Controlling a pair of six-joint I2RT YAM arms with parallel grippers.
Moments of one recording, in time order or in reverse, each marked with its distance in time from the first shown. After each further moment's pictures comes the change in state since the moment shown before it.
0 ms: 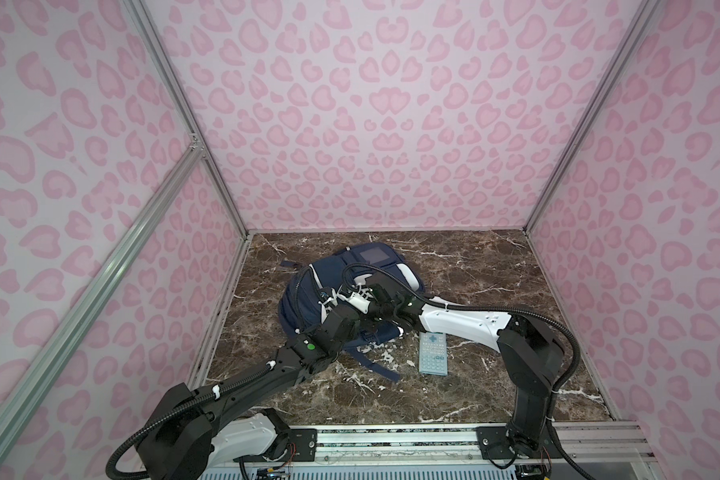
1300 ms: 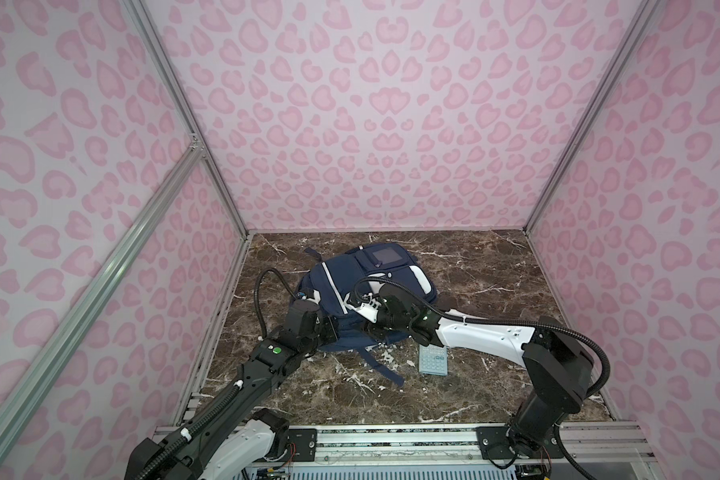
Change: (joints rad) left arm 0.284 -0.240 -0.059 -0.090 0.562 0.052; right arm 0.039 -0.142 -0.202 0.209 0.022 -0.056
